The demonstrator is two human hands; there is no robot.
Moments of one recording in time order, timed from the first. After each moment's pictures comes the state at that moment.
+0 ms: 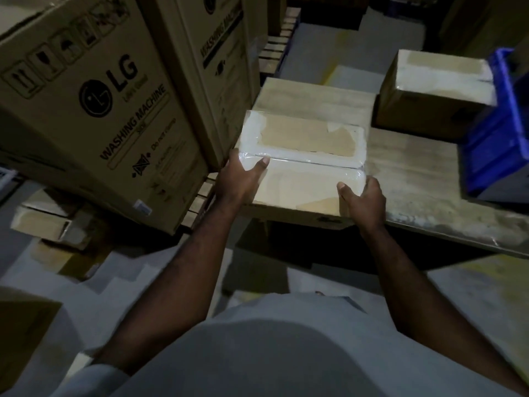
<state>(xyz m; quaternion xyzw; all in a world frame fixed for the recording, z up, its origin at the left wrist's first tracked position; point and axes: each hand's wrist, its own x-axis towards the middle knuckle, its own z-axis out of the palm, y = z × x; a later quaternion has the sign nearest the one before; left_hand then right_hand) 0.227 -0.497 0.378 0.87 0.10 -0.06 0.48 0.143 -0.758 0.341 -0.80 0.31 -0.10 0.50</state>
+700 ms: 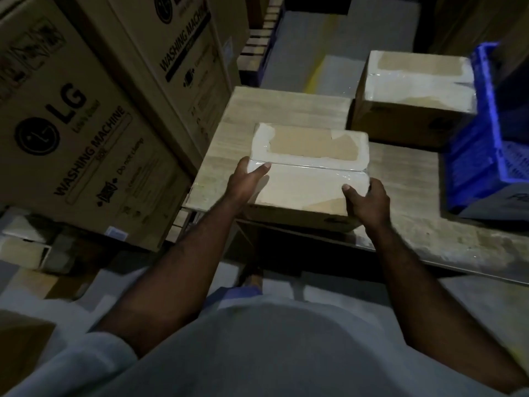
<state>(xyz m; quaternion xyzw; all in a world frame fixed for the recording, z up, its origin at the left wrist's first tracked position) 0.331 -0.641 0.345 0.83 0.08 -0.15 0.53 0.228 -0.914 0.304 -0.79 0.33 -0.07 0.51</state>
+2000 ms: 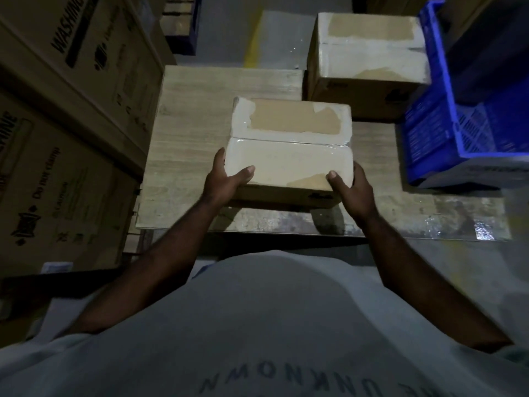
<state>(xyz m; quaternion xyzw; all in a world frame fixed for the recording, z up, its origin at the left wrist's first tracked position) 0.390 -0.674 0.284 0.81 0.02 -0.24 0.53 0.238 -0.959 0.282 -0.78 0.33 -0.05 0.53</state>
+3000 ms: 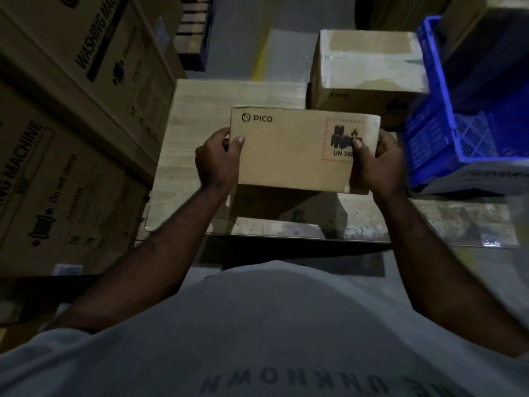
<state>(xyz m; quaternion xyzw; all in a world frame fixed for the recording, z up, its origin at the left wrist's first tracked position) 0.390 -0.696 0.371 0.91 -0.04 0.08 0.41 0.264 -0.970 0.362 -0.79 0.32 -0.19 0.49</state>
